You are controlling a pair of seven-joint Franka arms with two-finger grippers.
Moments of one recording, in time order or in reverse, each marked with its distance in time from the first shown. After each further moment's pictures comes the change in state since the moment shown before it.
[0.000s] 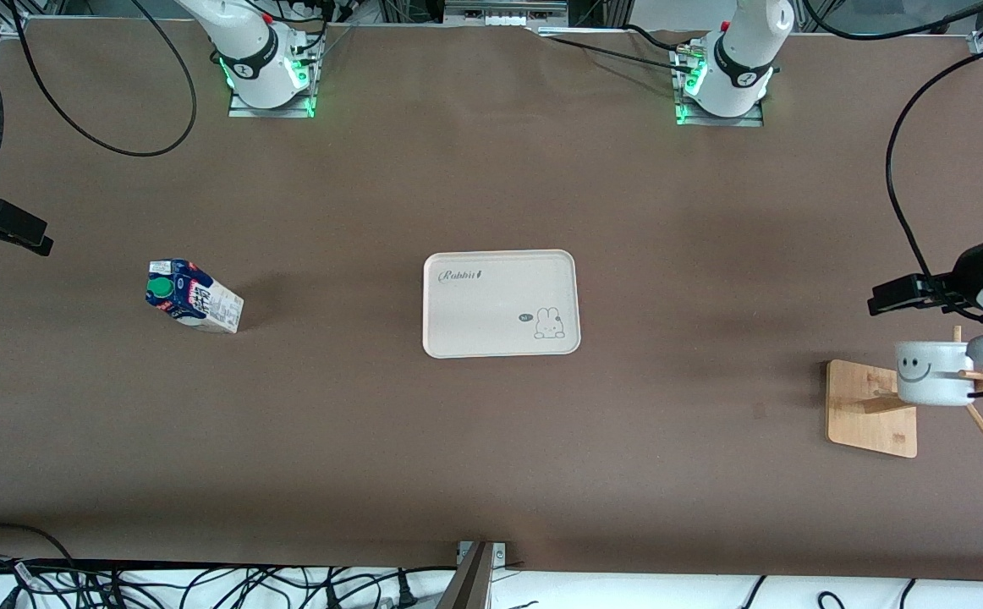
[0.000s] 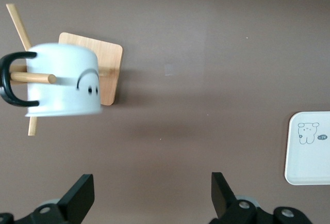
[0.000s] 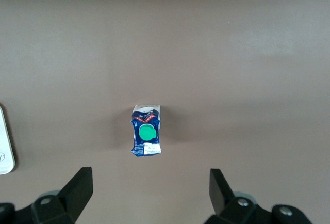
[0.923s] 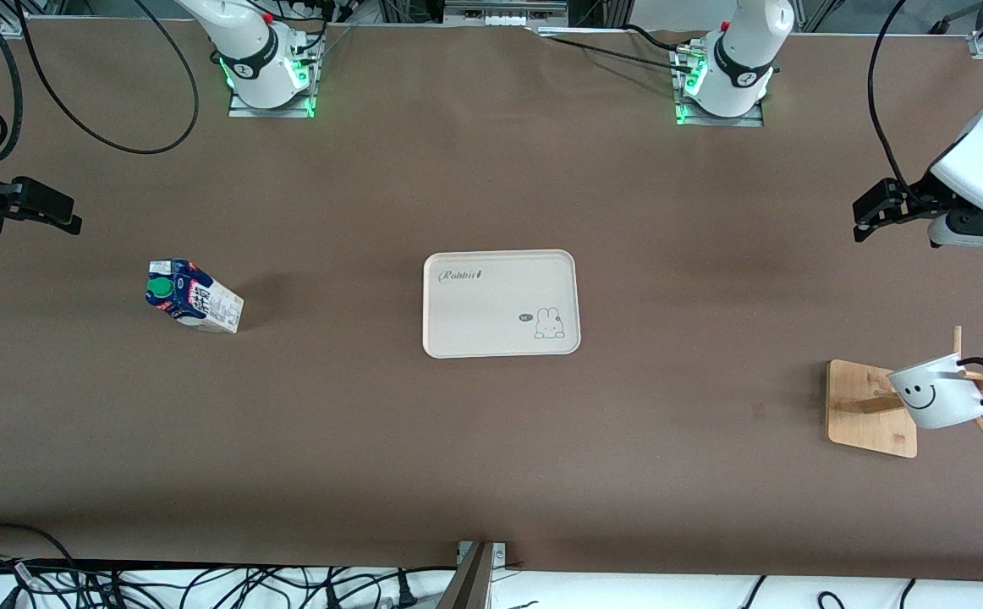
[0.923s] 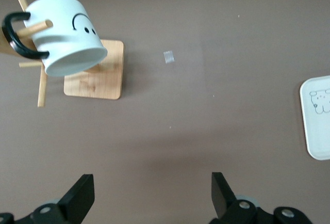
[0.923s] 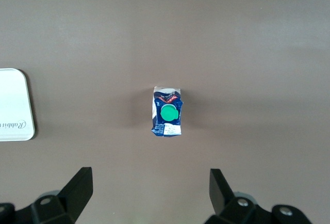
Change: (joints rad) left arm -0.015 -0.451 0.002 -0.610 0.032 0.268 0.097; right arm 0.000 -0.015 0.028 -0.016 0.058 -0.057 -0.054
